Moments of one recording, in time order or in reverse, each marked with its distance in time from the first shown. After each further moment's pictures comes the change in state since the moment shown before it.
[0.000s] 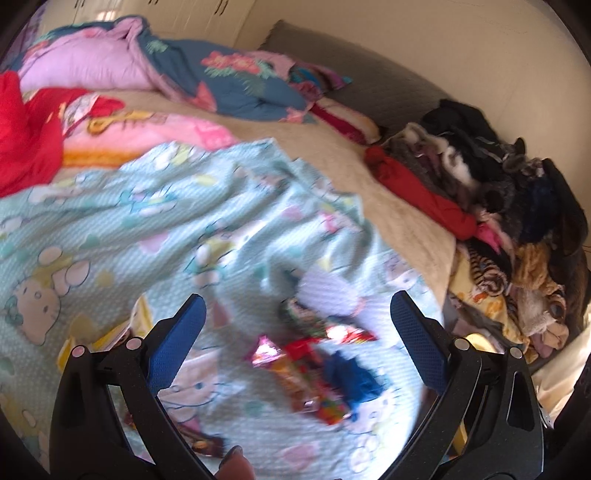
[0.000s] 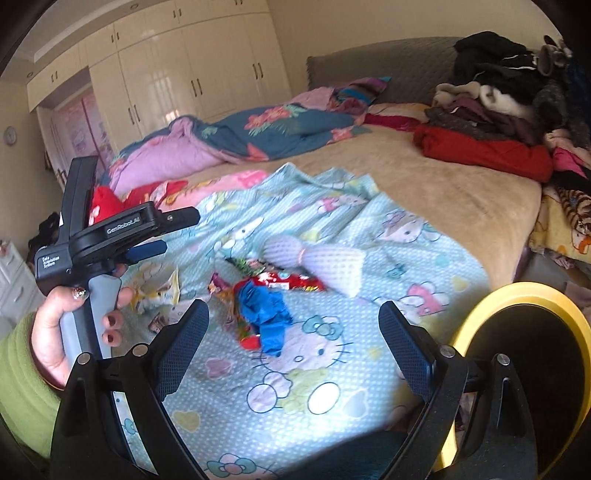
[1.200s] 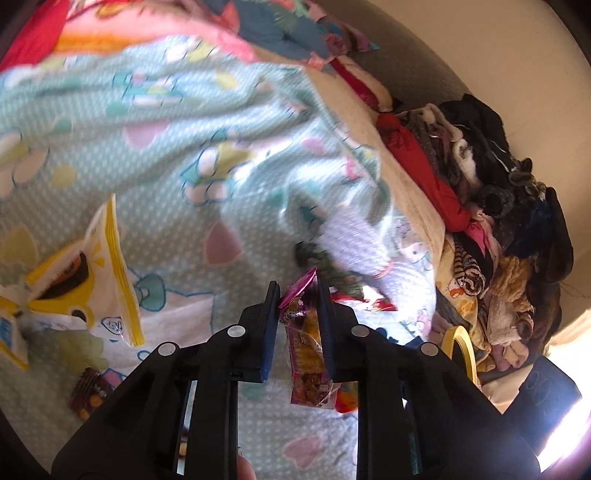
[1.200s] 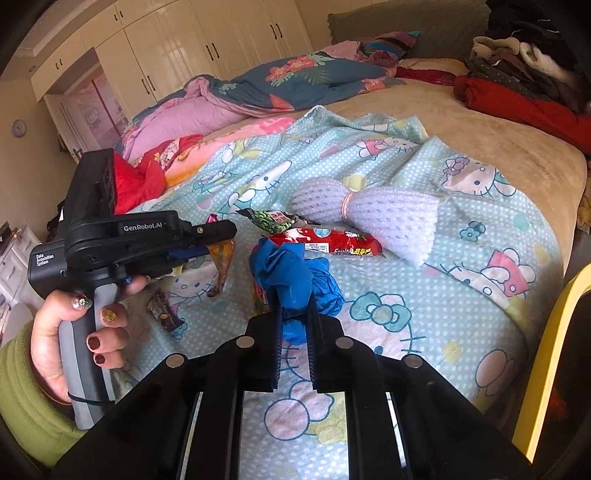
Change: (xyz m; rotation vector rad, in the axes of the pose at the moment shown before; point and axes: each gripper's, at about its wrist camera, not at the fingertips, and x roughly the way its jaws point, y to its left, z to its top) left arm 0.043 0.036 -0.028 -0.188 0.174 -0.131; right arm 0.080 0.009 -0.015 0.011 0.150 0.128
